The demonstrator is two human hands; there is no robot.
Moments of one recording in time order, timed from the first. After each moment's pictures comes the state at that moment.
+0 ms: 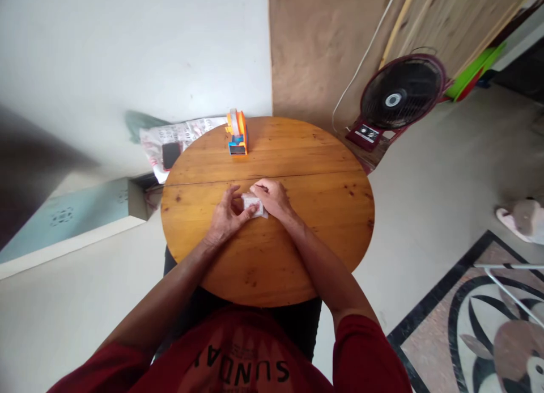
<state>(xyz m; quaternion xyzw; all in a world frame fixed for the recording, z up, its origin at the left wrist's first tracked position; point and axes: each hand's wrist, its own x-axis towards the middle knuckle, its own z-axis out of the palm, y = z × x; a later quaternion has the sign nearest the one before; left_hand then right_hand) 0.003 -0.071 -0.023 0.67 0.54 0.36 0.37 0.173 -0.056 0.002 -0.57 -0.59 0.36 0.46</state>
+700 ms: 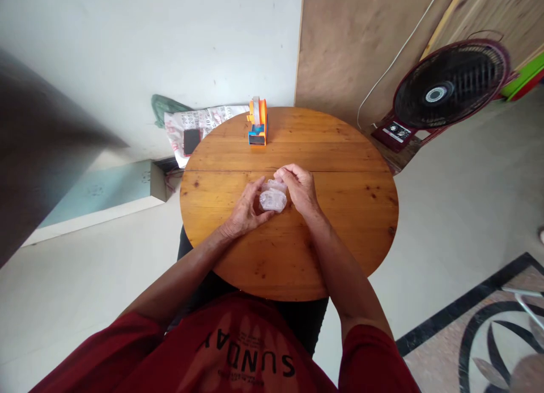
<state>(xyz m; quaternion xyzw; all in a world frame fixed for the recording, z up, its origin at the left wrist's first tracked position) 0.004 -0.070 -0.037 0.79 0.35 0.41 0.30 0.184 -0.058 0.017 -0.50 -0.56 0.34 0.57</state>
